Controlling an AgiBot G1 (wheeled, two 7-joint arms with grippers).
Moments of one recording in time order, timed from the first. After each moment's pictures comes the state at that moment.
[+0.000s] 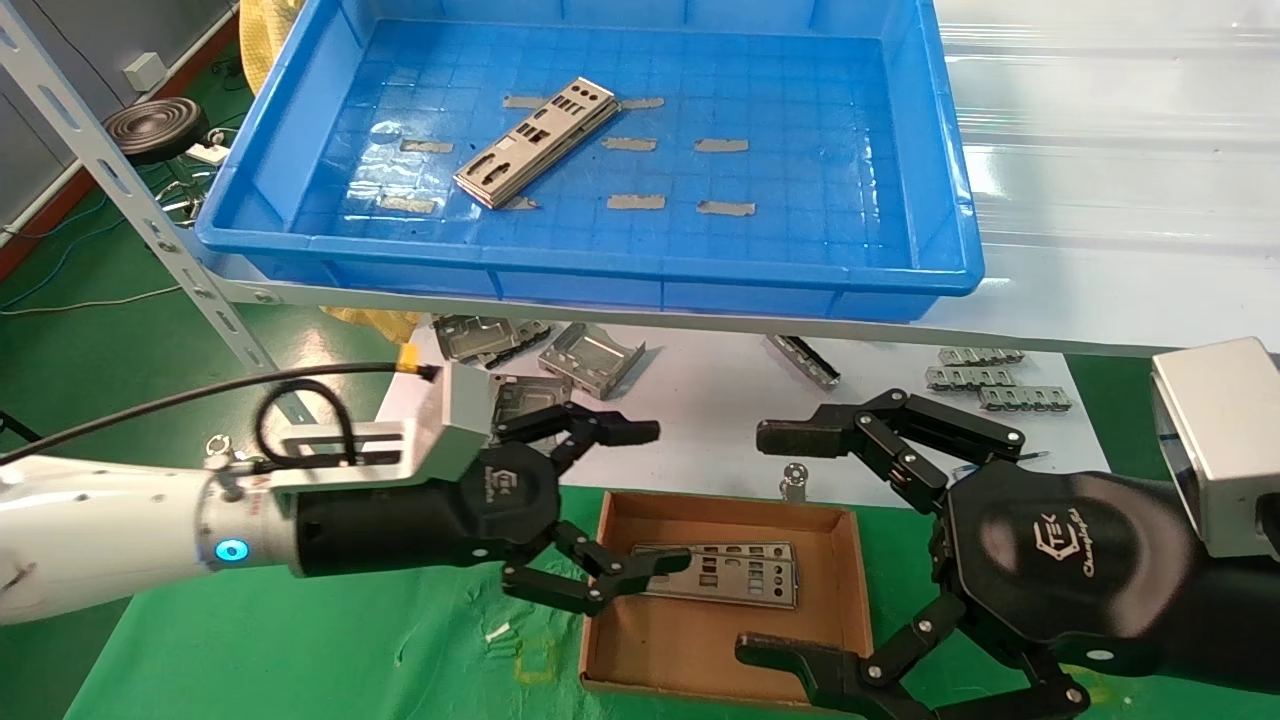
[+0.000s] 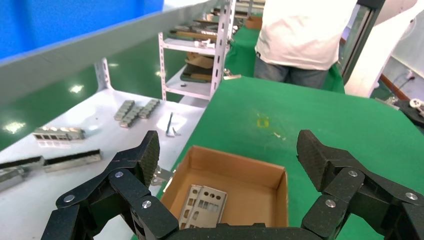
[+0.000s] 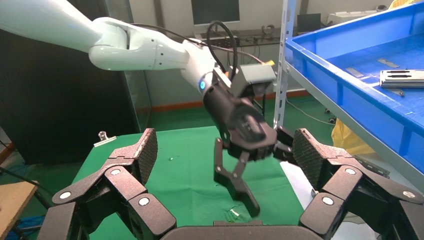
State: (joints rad) left arm -1.37 1.07 0.65 -0.58 0.88 1.47 0.22; right arm 1.10 -0.57 -0.38 1.26 -0.66 -1.46 0.13
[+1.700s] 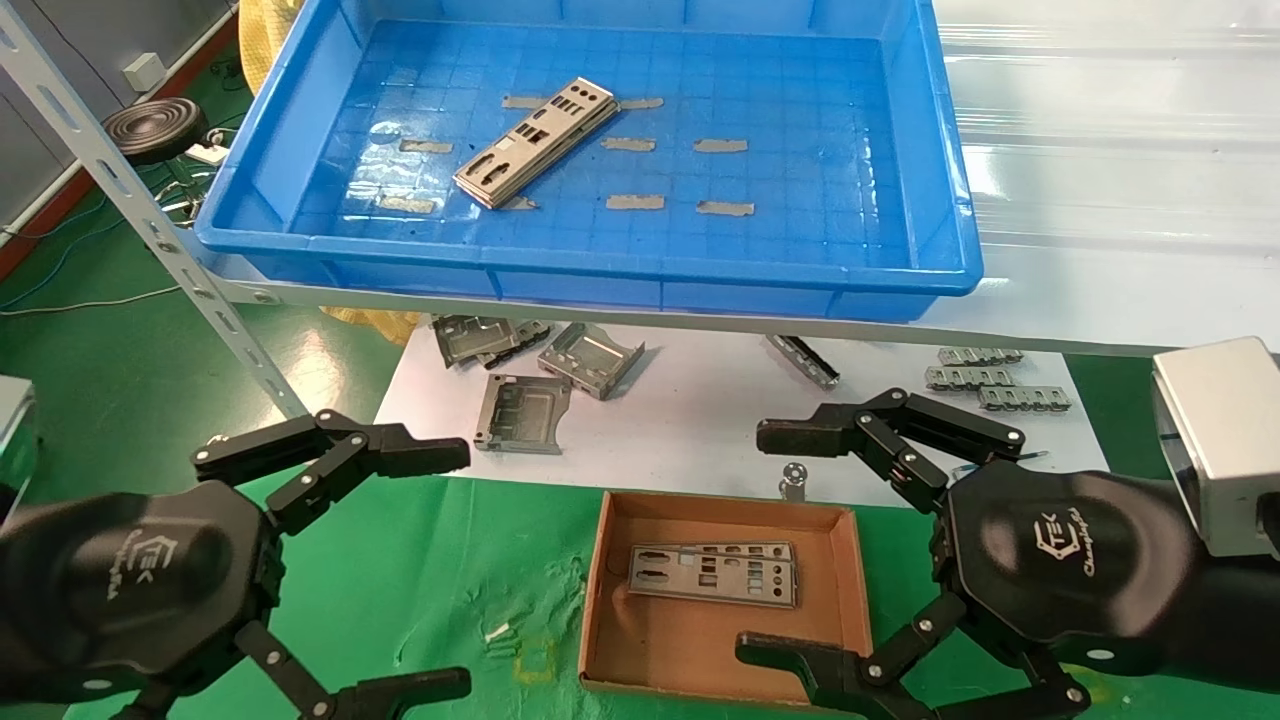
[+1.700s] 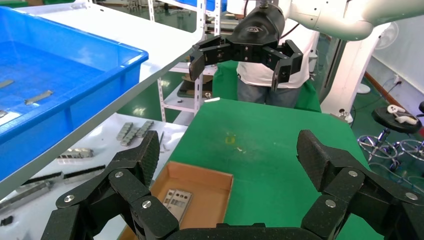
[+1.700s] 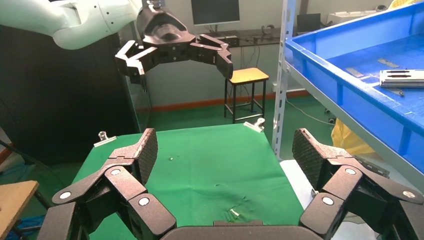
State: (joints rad) left arm -1.06 0.60 0.27 -1.31 0.72 1.50 -0.20; right arm 1.10 -0.57 -0.38 1.26 -0.66 -1.46 0.13
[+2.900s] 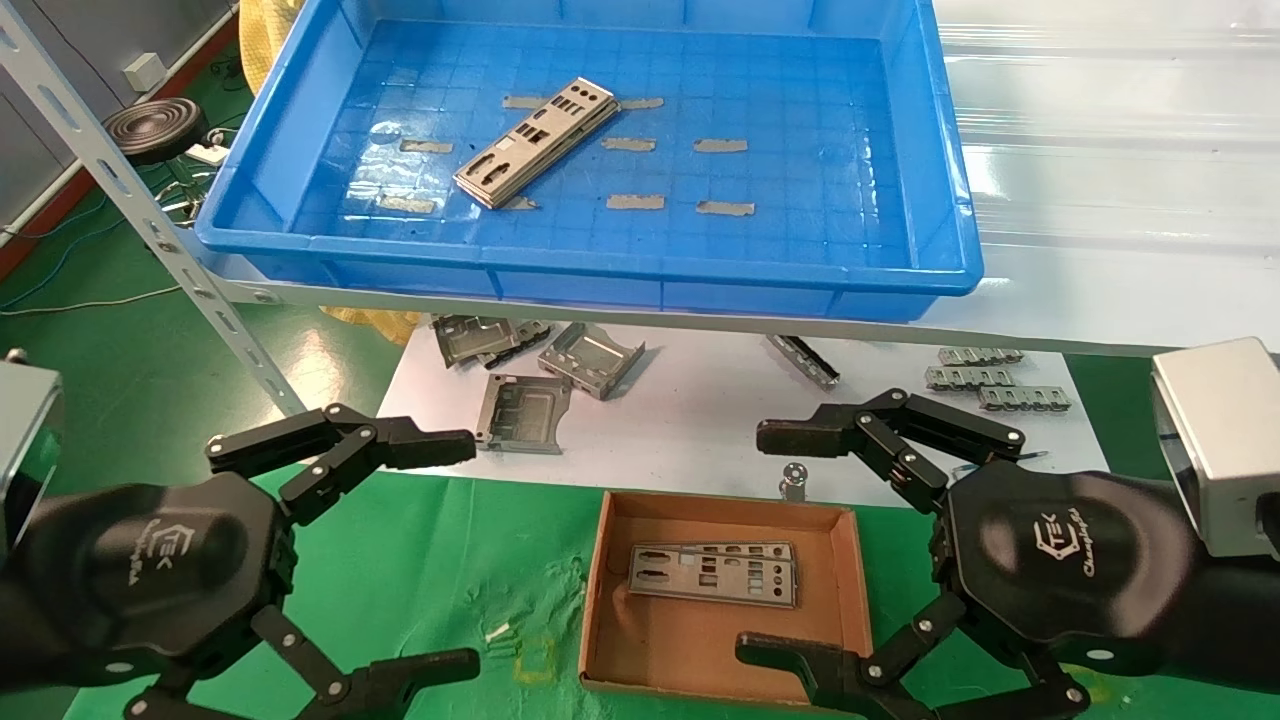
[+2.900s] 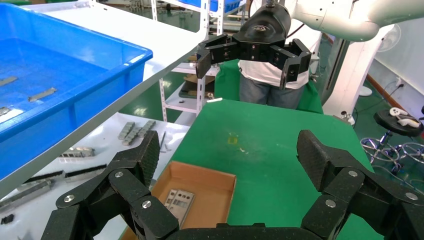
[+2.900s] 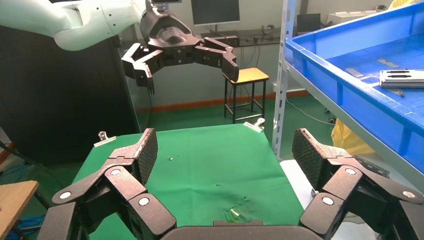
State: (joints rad) left arm -1.07 0.61 0.28 -1.28 0.73 1.50 -0.19; right arm 1.10 -0.57 -0.38 1.26 -0.66 -1.46 0.13
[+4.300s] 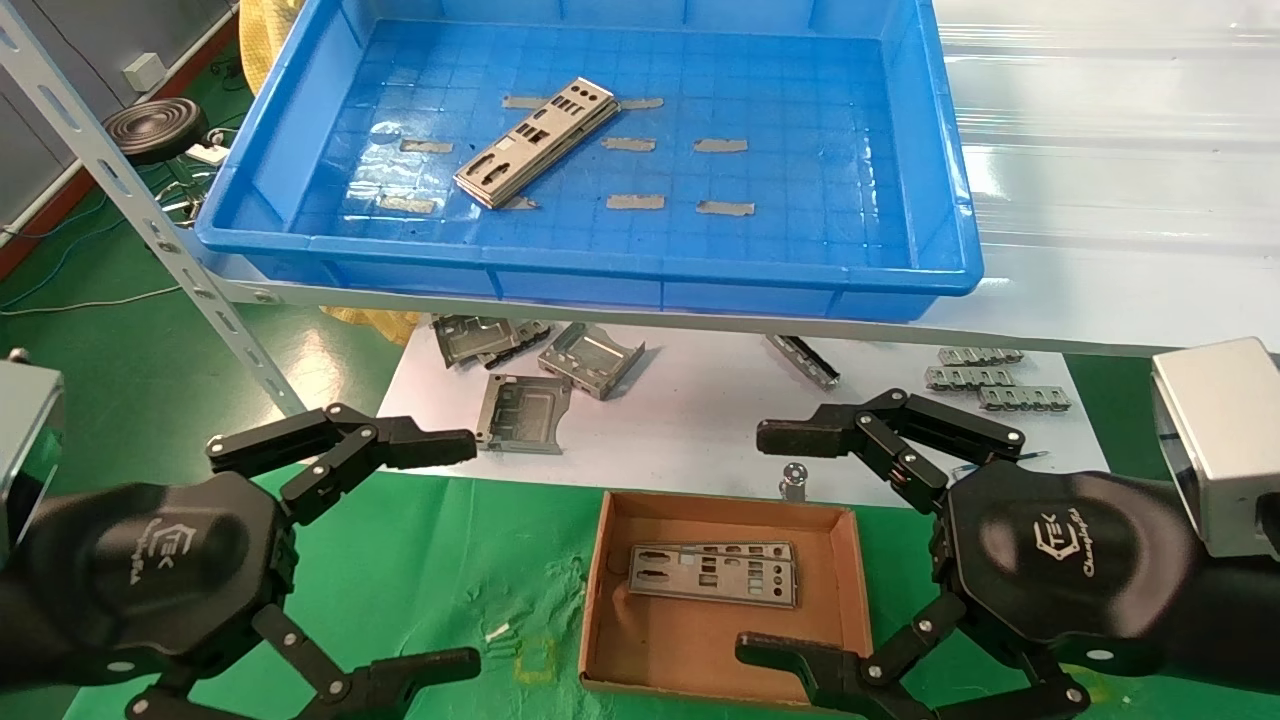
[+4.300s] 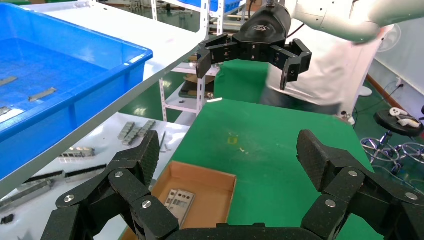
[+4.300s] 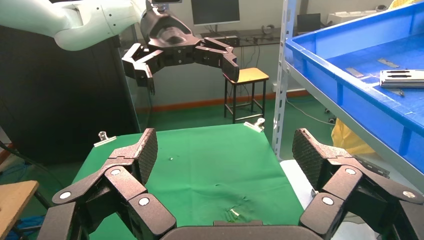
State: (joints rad) left arm -1.08 0.61 0.28 -1.28 0.73 1.50 -0.19; right arm 1.10 -0.57 -0.38 1.26 -0.66 -1.46 0.13
